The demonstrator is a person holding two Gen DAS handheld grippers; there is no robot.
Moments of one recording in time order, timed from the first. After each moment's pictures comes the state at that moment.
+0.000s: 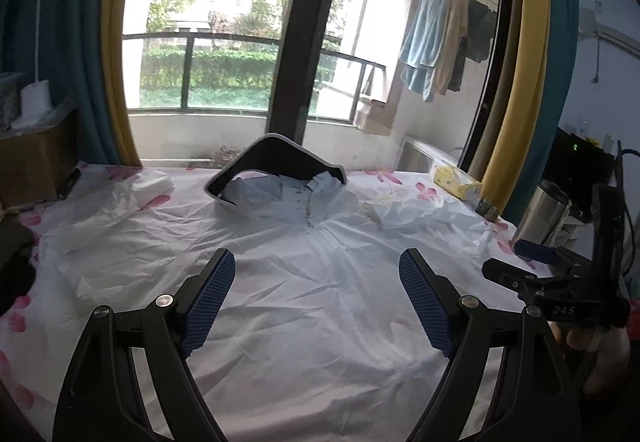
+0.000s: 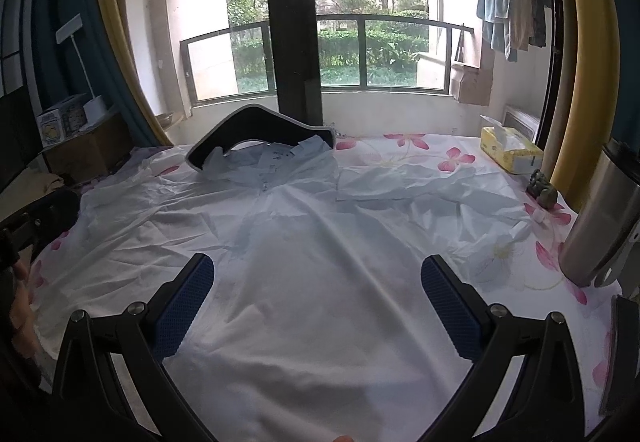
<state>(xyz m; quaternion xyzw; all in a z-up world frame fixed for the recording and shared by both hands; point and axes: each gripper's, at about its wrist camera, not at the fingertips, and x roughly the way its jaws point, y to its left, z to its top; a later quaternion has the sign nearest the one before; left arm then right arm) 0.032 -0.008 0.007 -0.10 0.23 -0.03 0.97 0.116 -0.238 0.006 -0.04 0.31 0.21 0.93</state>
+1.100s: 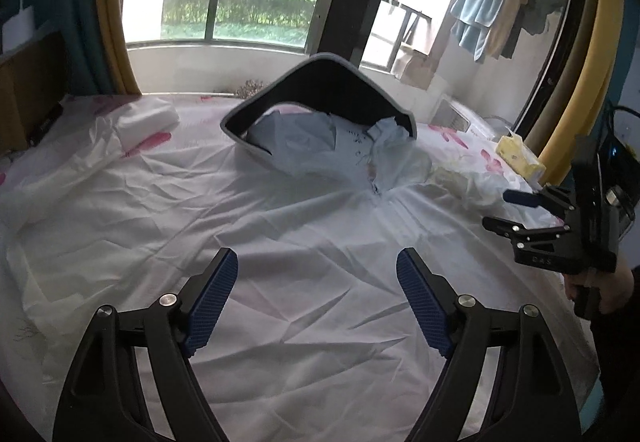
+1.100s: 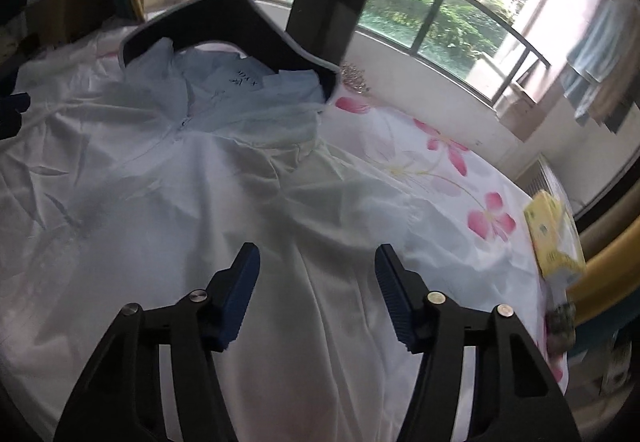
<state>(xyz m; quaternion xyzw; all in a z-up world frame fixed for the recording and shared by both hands) 0.143 0.036 -0.064 -0.14 0.35 0.01 0.93 0.278 -0.191 -0.059 -0.28 0.38 0.25 0.85</state>
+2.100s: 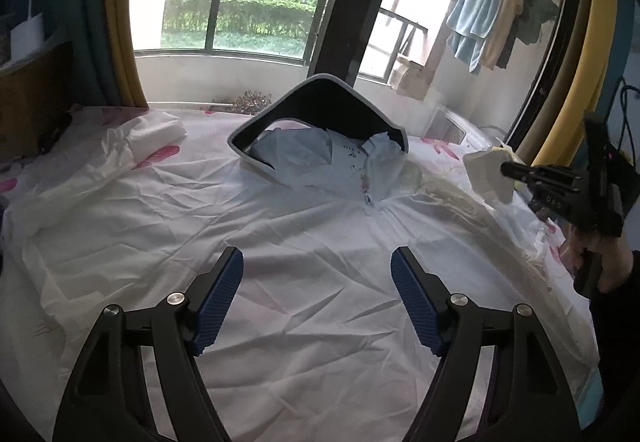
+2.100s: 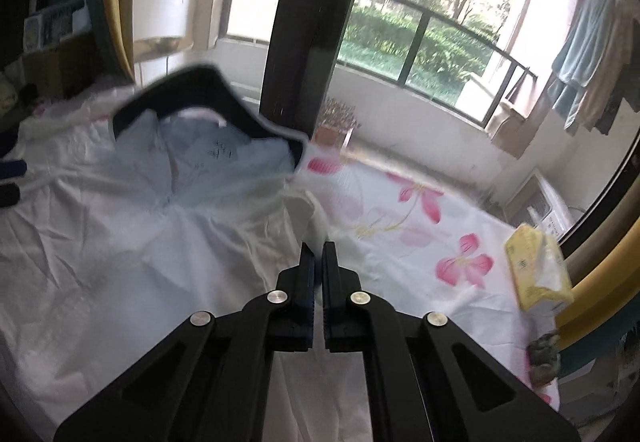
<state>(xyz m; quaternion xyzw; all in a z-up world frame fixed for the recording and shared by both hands) 0.121 0.041 -0.042 -0.14 0.33 0.01 0.93 0.290 -0.201 -0.002 -0.22 0.31 0.26 0.89</state>
